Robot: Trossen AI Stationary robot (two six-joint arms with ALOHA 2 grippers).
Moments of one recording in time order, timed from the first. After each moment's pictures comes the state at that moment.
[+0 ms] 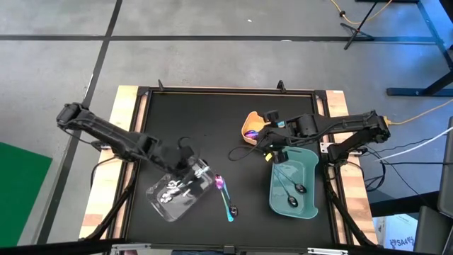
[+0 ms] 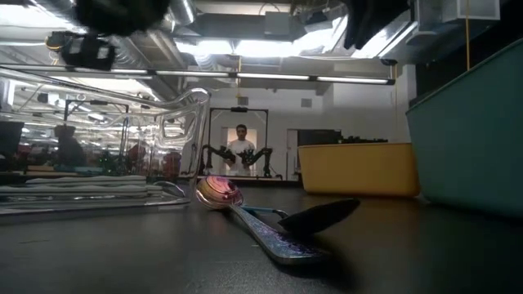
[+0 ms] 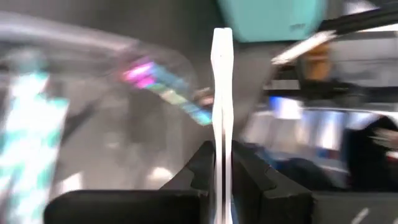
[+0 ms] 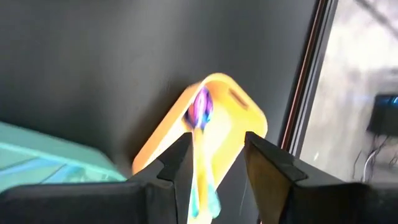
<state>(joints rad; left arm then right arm) -0.31 1.18 0.80 -0.27 0.06 -1.28 0.15 1.53 1.57 -1.24 0.37 -0.29</state>
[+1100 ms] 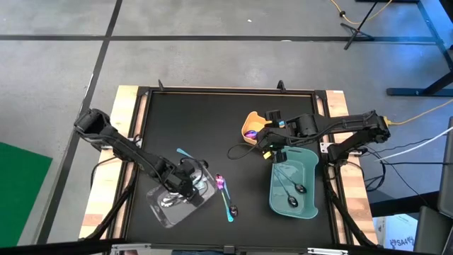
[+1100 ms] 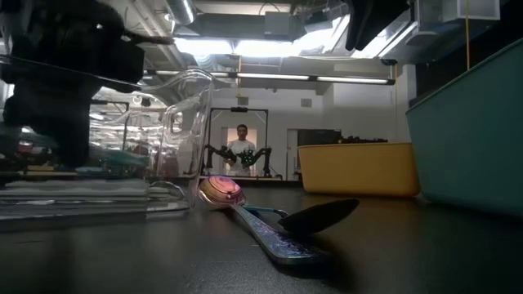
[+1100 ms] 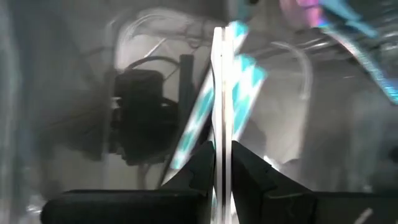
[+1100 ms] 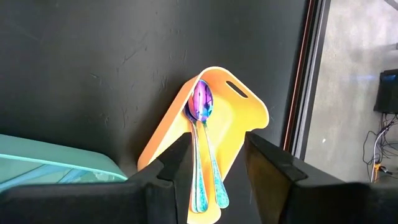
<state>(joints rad) -0.49 1.51 0.80 -0.46 -0.15 -1.36 0.15 1.53 1.57 -1.26 0.39 -0.19</state>
